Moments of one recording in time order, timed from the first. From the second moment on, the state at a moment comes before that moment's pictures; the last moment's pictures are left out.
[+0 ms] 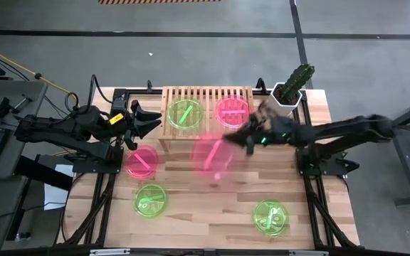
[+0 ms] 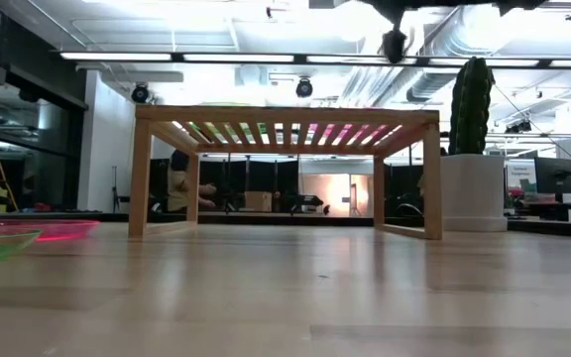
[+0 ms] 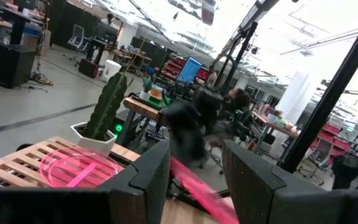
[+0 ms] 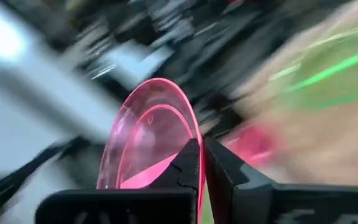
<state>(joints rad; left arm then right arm) -0.12 0.70 0.78 0.07 -0.30 -0.36 0.02 1.14 0.74 0.36 0.04 0.77</state>
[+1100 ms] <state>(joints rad) -0.12 0.70 0.78 0.07 -0.30 -0.36 -0.23 1.01 0.74 -0.31 0.63 1.13</state>
